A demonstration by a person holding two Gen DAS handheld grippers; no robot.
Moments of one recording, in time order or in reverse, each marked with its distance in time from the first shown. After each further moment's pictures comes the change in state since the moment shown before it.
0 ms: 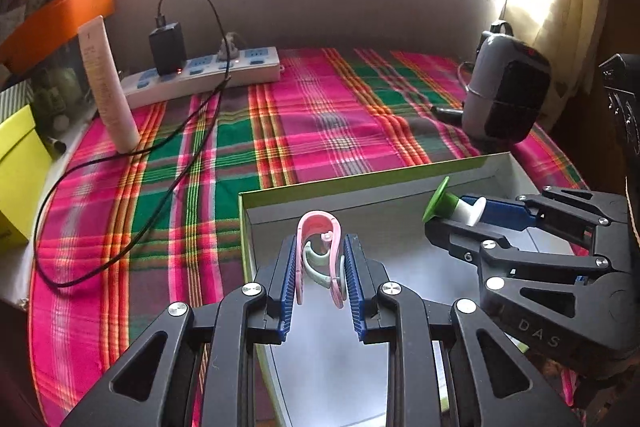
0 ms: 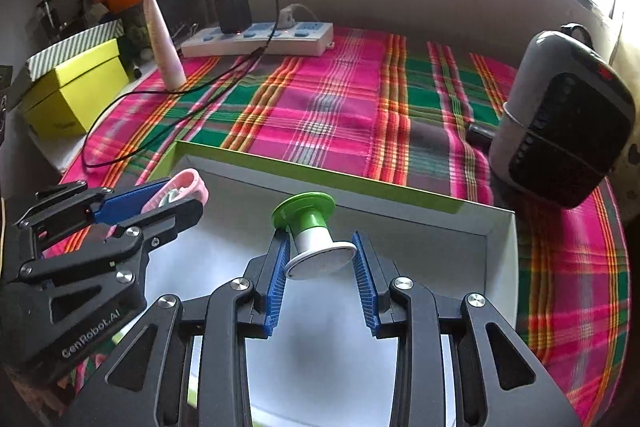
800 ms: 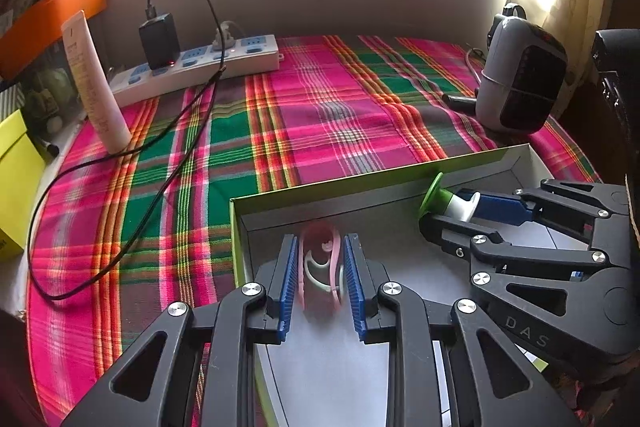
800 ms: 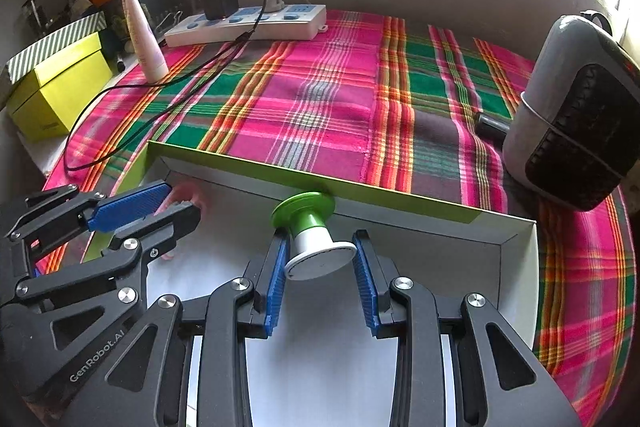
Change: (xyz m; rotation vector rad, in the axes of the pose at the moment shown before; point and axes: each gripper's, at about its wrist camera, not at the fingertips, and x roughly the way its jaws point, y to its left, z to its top) left arm 0.019 0.000 0.003 0.015 0.033 0.019; right arm 0.021 -0.004 0.007 0.018 0.047 -0.012
